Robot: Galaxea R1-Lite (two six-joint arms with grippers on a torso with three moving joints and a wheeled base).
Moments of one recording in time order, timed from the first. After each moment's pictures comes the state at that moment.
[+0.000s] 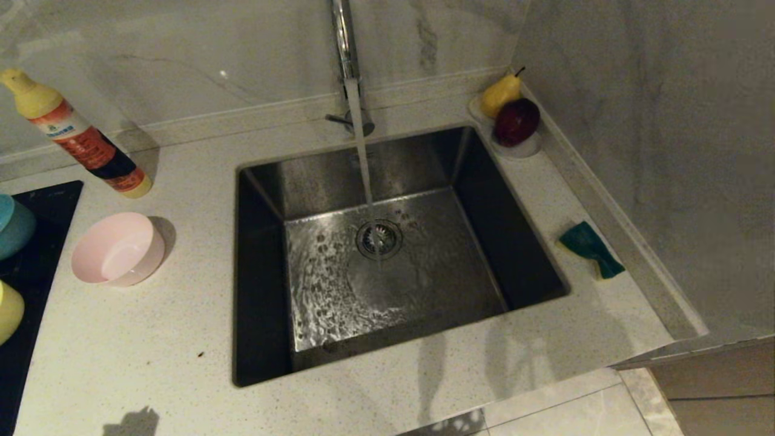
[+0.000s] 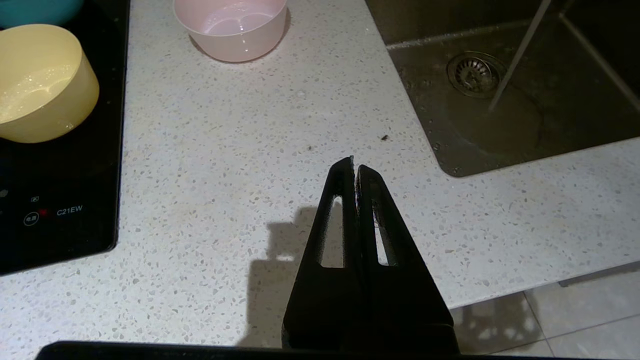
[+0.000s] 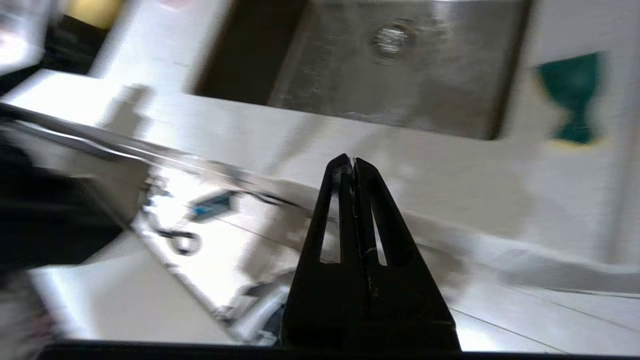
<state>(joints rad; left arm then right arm) 0.00 0.00 0.00 -0.12 0.01 0.06 0.03 0.58 -0.69 0.21 0.67 0.00</state>
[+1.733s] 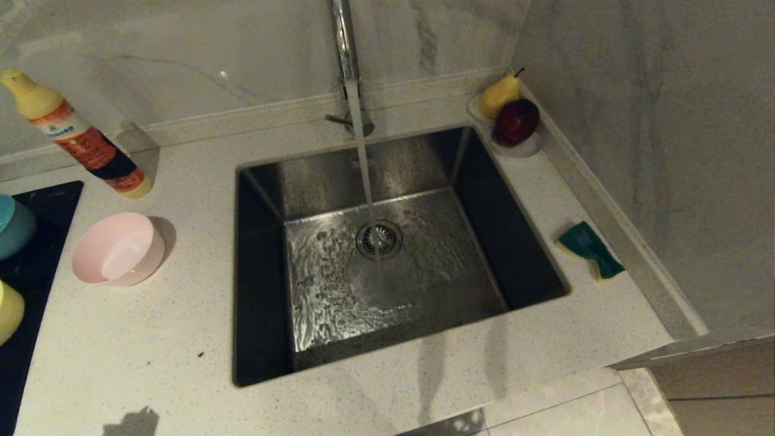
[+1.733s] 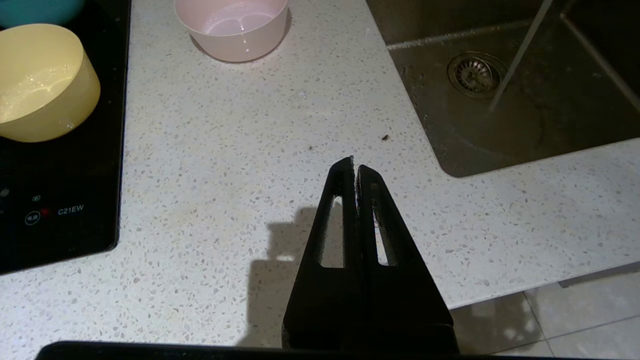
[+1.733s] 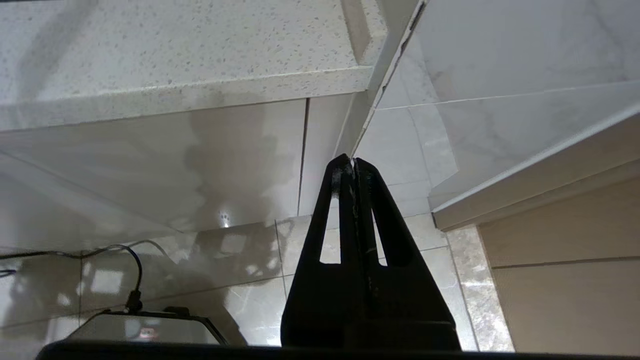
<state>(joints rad) 0.00 0.00 0.00 -0.12 0.01 0.06 0.00 0.00 -0.01 0.02 0.00 -0.07</state>
